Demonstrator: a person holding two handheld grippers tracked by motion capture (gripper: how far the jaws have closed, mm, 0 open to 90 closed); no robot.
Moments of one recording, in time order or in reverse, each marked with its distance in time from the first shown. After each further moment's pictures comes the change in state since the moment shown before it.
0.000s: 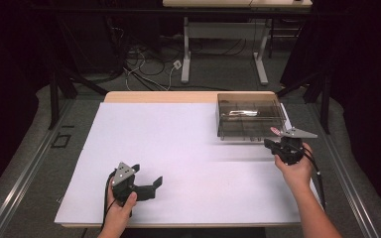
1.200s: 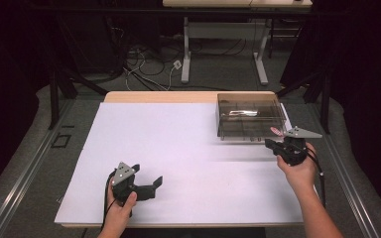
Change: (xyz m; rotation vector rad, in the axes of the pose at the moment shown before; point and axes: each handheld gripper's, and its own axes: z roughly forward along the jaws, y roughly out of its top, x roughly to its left) left arm 0.001 0.000 0.000 -0.002 -0.001 -0.005; right arm 0.005 0.007 -0.016 -0.012 0.031 -0.010
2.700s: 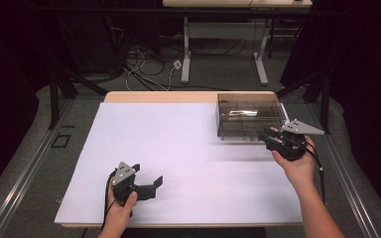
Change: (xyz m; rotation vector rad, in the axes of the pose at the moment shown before) left arm -0.001 0.001 0.001 -0.001 0.004 0.004; right arm 0.022 0.029 -0.013 -0.142 0.048 -0.070
